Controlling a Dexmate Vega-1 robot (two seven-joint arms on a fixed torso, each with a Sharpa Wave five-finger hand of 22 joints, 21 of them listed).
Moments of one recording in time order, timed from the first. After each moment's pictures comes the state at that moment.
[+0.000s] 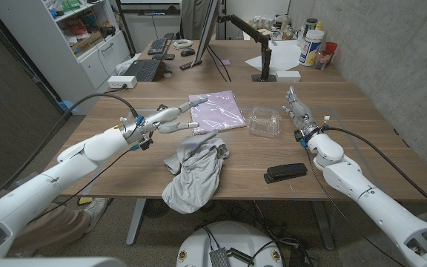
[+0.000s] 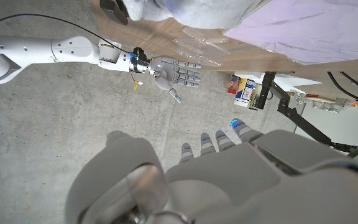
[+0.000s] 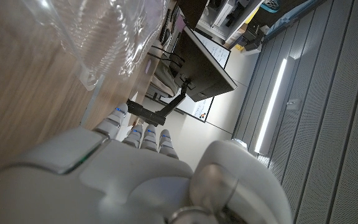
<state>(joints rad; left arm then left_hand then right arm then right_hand) 0.86 0.89 0.40 -1.45 0.07 -0.87 -0.18 0.48 0.09 -0.21 0.07 0.22 -0.16 -0.17 0.17 0.17 -0.14 -0.05 0.21 0.19 -0.17 -0.03 0.19 0.18 -0.10 0.02 0.19 0.17 -0.89 -0.57 -0.38 -1.41 0.53 0.26 -0.09 0.31 0.10 -0.25 0.07 0.24 -0.04 0.02 0.19 0.18 -0.06 0.05 0.19 0.18 -0.14 0.02 0.19 0.19 0.08 0.05 0.18 0.17</state>
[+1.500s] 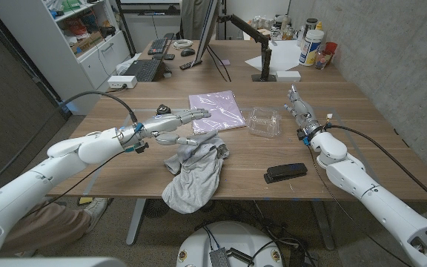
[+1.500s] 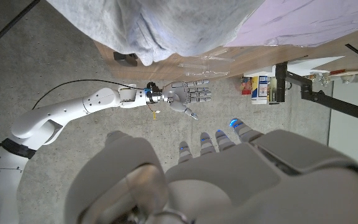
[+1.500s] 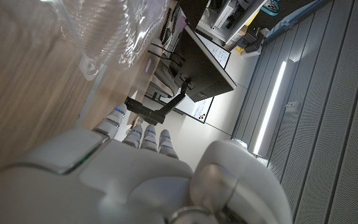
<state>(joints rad) 0.86 0.91 0.35 -1.44 0.43 -1.02 -0.01 0.48 0.08 -0.21 0.06 0.24 -0.15 -0.19 0.18 0.17 -0.14 -0.05 0.21 0.19 -0.17 -0.03 0.19 0.18 -0.09 0.01 0.19 0.17 -0.88 -0.58 -0.37 -1.41 0.54 0.26 -0.08 0.31 0.10 -0.25 0.07 0.23 -0.04 0.02 0.19 0.18 -0.06 0.06 0.19 0.18 -0.14 0.01 0.19 0.19 0.07 0.06 0.18 0.17</state>
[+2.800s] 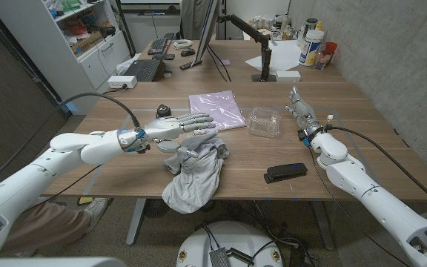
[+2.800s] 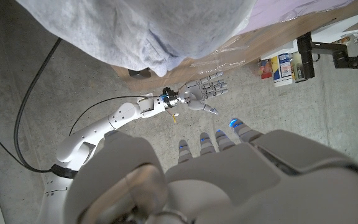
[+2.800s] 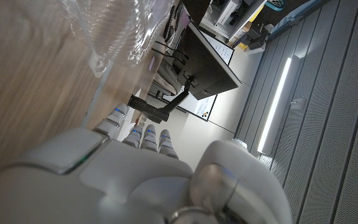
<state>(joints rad) 0.80 0.91 0.37 -1.42 0.77 -1.12 0.27 0.49 0.08 -0.22 0.06 0.24 -0.11 -0.19 0.19 0.17 -0.13 -0.06 0.22 0.19 -0.17 -0.03 0.19 0.18 -0.09 0.01 0.19 0.17 -0.88 -0.58 -0.37 -1.39 0.54 0.25 -0.08 0.31 0.10 -0.25 0.07 0.23 -0.04 0.02 0.19 0.18 -0.06 0.06 0.19 0.18 -0.14 0.01 0.19 0.19 0.07 0.06 0.18 0.17</state>
